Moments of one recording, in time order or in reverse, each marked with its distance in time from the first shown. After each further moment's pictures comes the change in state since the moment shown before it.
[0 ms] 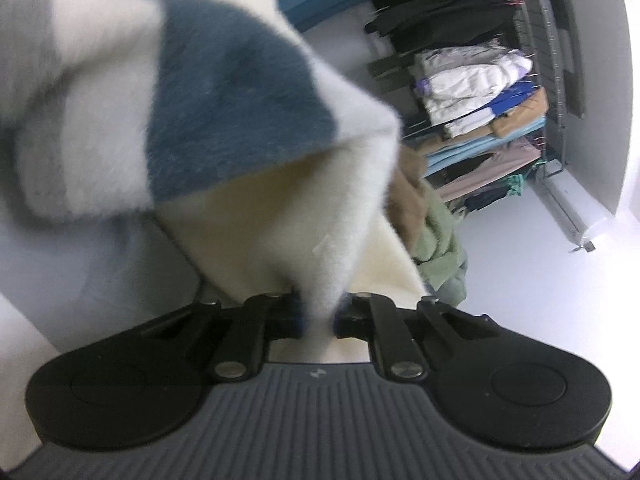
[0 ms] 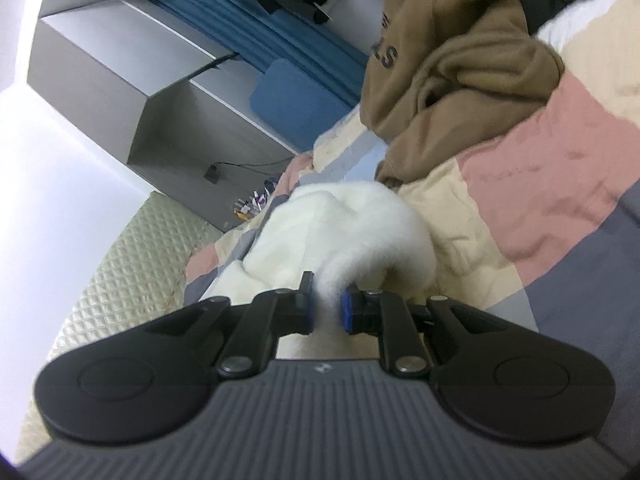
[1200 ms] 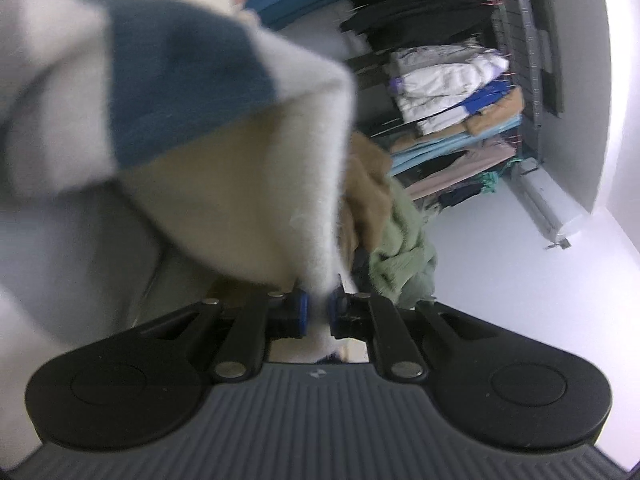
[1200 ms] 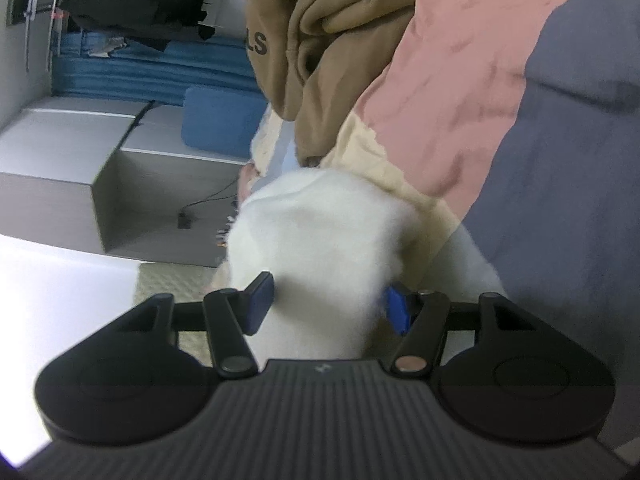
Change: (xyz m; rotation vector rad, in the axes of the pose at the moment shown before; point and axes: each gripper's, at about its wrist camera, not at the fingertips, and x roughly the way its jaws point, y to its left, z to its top) left arm -0.028 -0.026 -0.002 -0.018 0.039 -0.062; right arm 0.014 -0.067 -0.002 0.479 0.064 -0.065
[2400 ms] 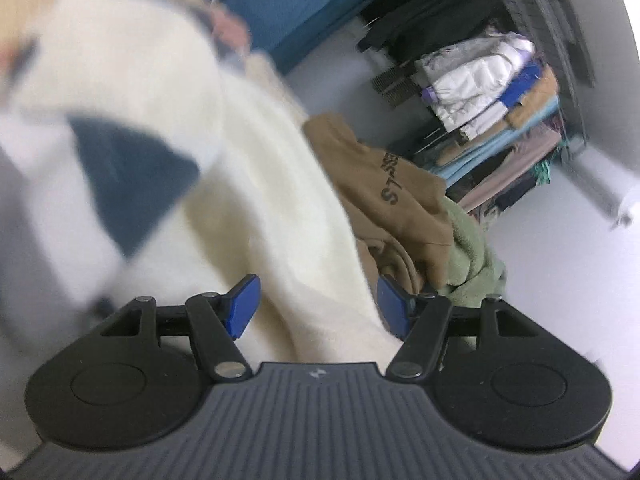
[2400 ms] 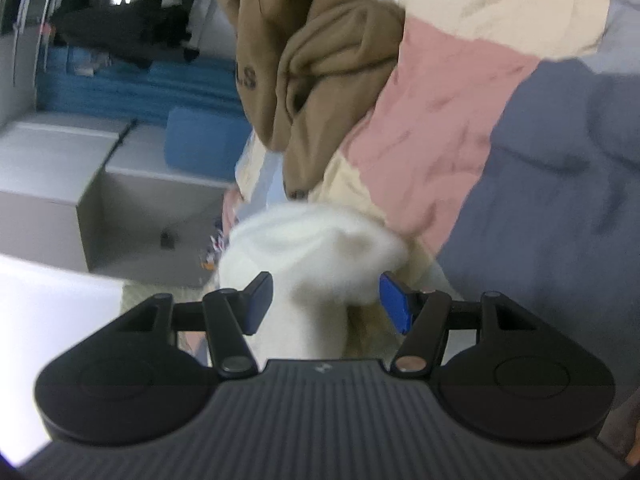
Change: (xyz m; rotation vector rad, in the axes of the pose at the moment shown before) left arm 0.059 -0.012 0.058 0.144 -0.069 0.190; right arm -0.030 0.011 0.019 0.027 -0.076 -0.048
